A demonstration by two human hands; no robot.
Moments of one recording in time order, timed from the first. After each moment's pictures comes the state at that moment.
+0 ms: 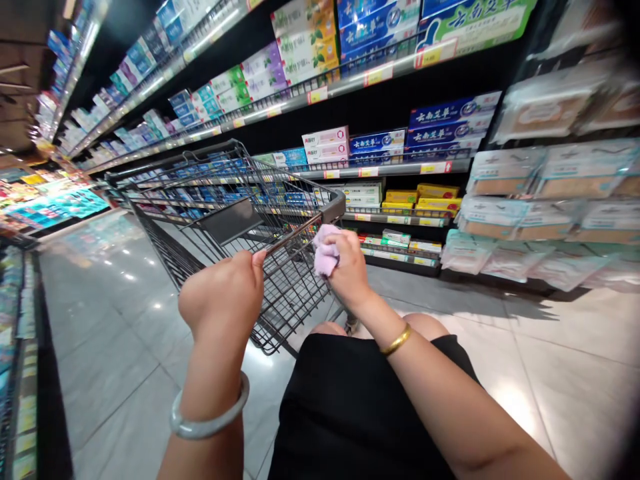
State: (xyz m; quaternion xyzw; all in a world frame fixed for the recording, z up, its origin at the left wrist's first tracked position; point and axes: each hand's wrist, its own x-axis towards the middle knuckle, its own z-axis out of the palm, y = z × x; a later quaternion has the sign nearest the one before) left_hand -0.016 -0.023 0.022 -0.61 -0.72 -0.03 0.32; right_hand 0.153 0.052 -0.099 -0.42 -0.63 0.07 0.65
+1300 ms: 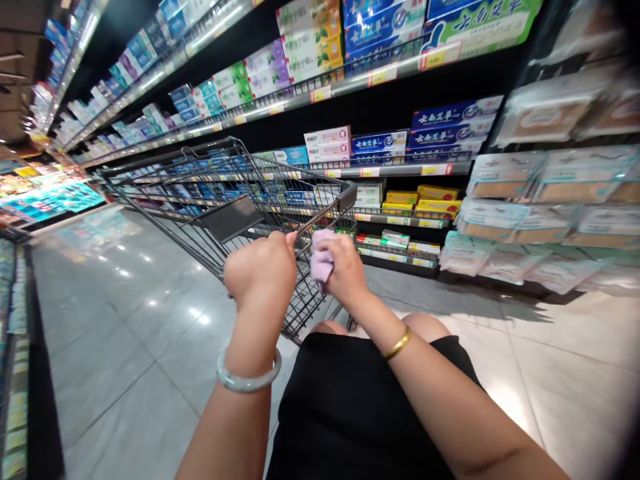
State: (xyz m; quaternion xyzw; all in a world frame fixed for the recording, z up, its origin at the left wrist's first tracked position) left_hand 0.027 0.001 0.017 -0.63 -0.71 -0.08 0.30; right_hand 0.153 0.047 -0.103 -0.42 -0.67 0.06 0.60
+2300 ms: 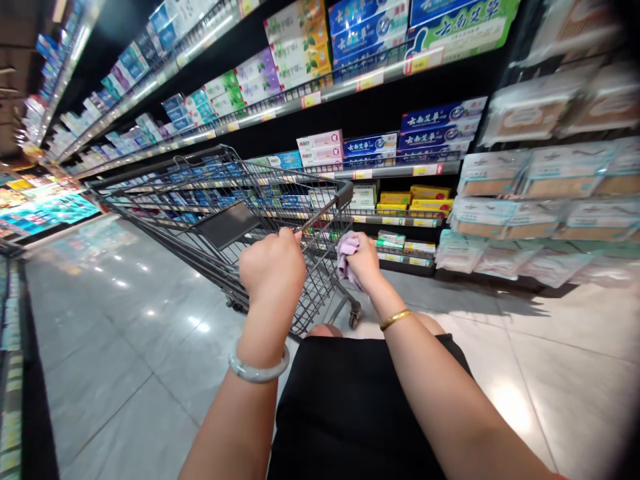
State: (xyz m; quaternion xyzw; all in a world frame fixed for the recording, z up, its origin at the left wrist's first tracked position) left_hand 0.048 0.015 0.012 -0.67 -0.65 -0.12 0.34; right_hand 0.205 0.099 -0.126 -0.59 -0.52 0.15 0.60
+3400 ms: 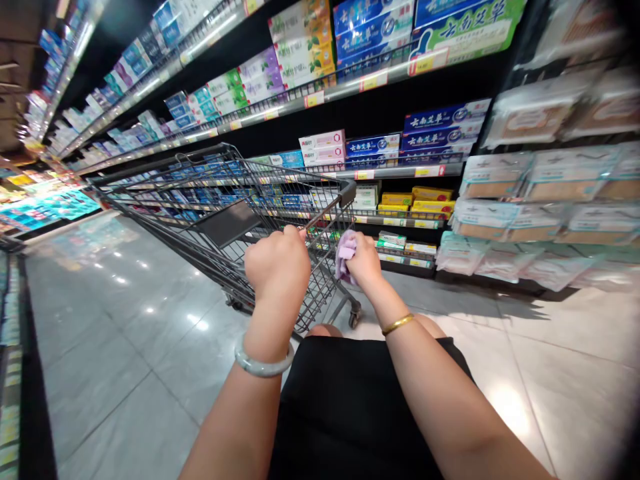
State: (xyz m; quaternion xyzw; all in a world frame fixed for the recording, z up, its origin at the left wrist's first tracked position) left_hand 0.055 0.015 0.016 -0.67 -0.67 -0.11 0.29; right_hand 0.205 0.089 -0.122 -0.63 -0.57 0.17 0.50
